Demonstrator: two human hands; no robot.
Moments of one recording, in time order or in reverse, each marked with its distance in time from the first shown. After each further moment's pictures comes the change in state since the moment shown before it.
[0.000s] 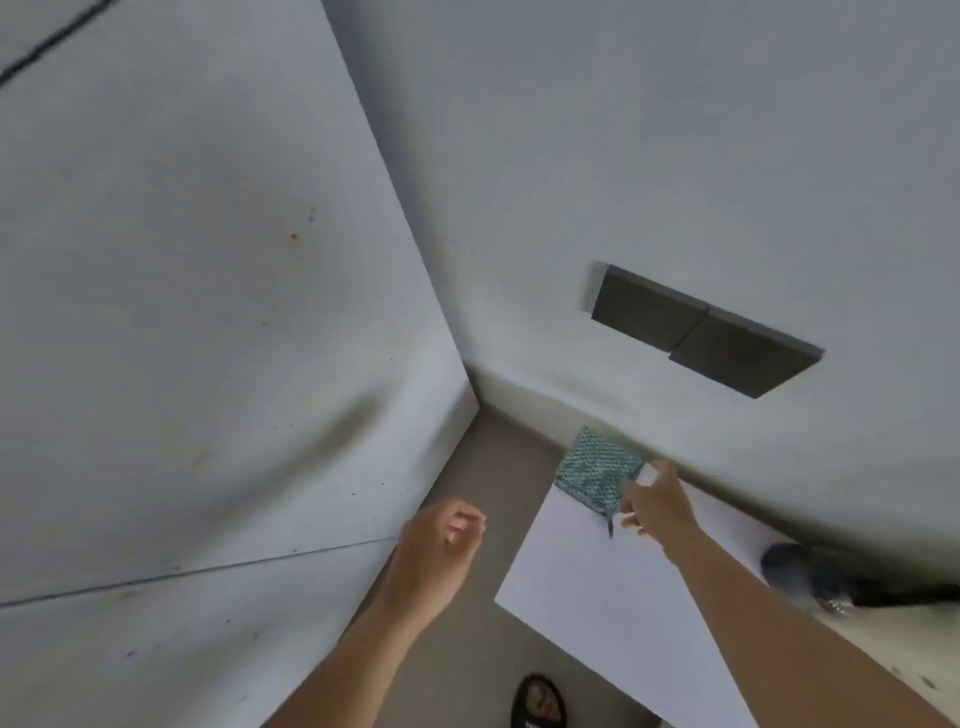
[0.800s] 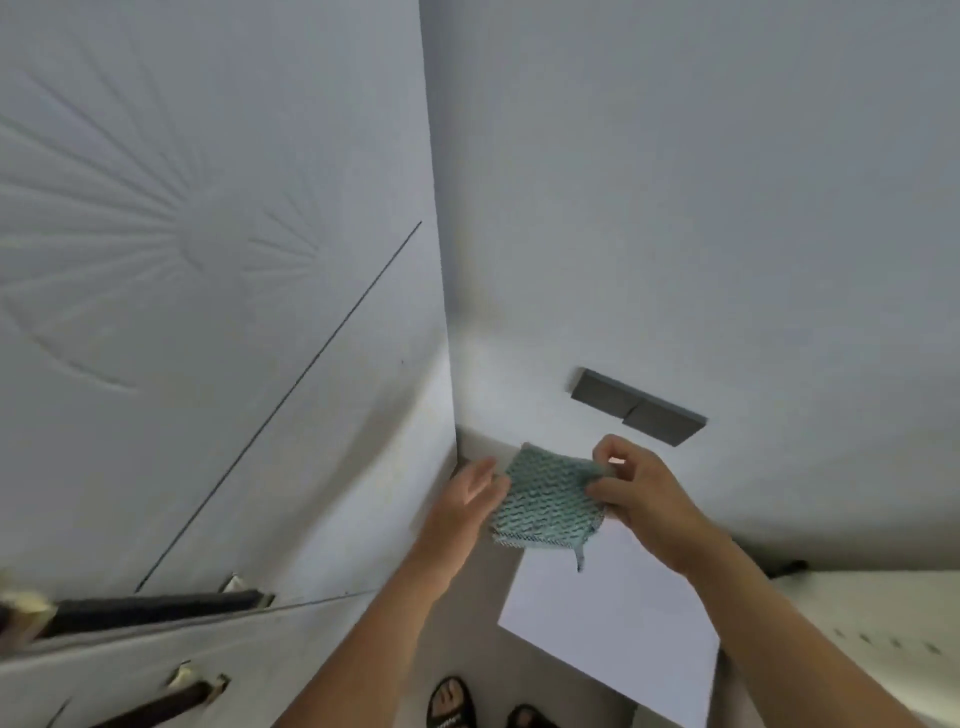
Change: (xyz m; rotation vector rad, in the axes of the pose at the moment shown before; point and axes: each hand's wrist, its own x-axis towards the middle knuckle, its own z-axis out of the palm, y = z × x) left_hand -0.057 0.125 -0.132 -0.462 -0.276 0.105; right_hand -0.276 -0.175 -0.064 0.273 -0.366 -0.516
